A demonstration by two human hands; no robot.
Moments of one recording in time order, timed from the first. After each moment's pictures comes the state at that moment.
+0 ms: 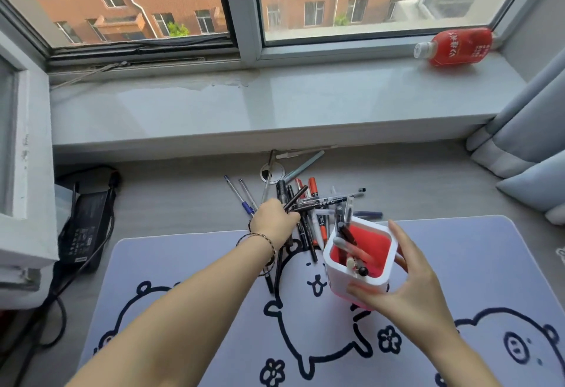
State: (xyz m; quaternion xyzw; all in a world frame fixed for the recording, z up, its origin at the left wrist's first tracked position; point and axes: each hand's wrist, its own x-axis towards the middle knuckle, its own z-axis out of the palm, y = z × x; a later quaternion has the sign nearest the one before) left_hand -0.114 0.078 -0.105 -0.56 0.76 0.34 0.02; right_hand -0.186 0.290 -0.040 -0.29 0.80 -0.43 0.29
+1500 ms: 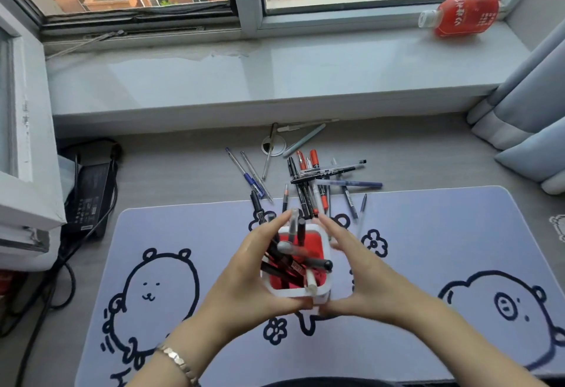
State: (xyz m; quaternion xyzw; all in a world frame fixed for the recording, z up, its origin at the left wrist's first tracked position) left_hand 0.016 0.178 -0.023 -0.30 0.82 0.48 -0.12; right_hand -0.156 0.286 -0.033 -0.51 0.68 -0.24 0.47
